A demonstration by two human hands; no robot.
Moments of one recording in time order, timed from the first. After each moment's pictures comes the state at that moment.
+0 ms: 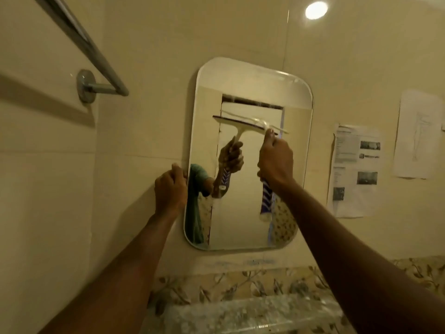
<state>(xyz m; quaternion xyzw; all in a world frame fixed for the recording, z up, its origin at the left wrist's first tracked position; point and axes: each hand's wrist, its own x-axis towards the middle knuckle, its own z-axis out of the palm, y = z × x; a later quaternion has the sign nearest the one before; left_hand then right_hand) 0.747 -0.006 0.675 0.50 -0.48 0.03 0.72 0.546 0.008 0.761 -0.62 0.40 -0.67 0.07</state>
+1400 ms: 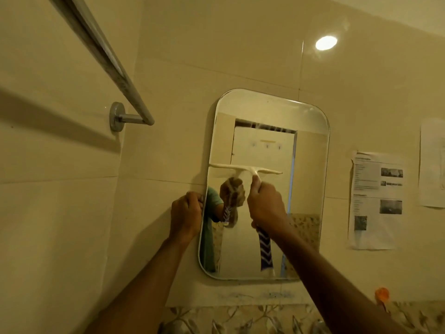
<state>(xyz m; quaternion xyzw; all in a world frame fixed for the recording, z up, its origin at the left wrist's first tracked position) 0.751 0.002 0.681 0.47 -0.49 -0.07 0.73 0.588 0.033 0.738 -0.69 0.46 -0.55 0.12</state>
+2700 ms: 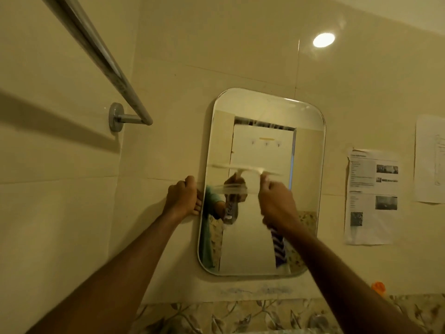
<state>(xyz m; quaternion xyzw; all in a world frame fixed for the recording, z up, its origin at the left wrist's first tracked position) 0.764 0.007 0.715 0.53 -0.50 -0.13 0.67 0.564 0.042 0.736 -0.69 0.46 -0.55 0.11</state>
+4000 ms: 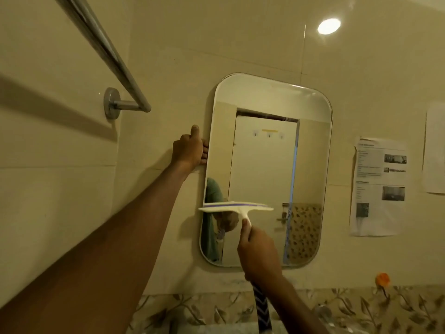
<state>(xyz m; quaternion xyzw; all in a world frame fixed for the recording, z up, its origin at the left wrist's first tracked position) 0.762 0.000 0.793 0.45 -0.52 -0.14 0.71 0.591 0.041 0.633 -0.71 0.50 -0.47 0.13</state>
